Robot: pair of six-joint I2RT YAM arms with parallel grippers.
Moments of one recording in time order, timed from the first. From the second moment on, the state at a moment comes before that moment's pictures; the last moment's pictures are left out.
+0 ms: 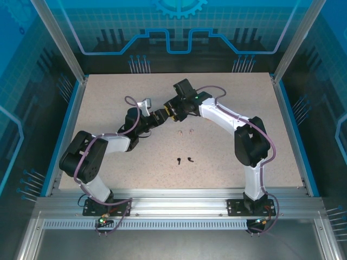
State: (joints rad) left arm -0.34 1.68 0.70 0.73 0.37 -0.88; right arm 0.61 2.00 1.69 -0.58 -0.21 1.51
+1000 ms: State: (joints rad) left arm -0.39 1.71 0.67 0.84 0.23 -0.93; right arm 0.63 1.97 1.64 -0.50 -0.18 1.63
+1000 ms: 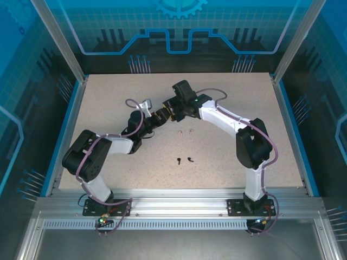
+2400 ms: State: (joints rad) left arm -0.34 1.59 0.73 0.64 0.46 -0.87; right arm 0.43 1.55 1.35 -0.40 -0.22 1.05
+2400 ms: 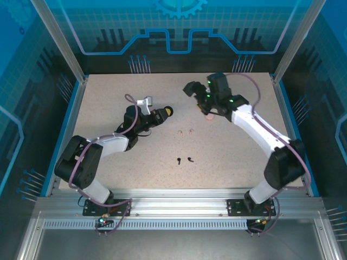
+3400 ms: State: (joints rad) left arm -0.32 1.56 0.90 0.39 0.90 -0.74; right arm 0.39 1.46 0.93 0.07 -0.60 0.61
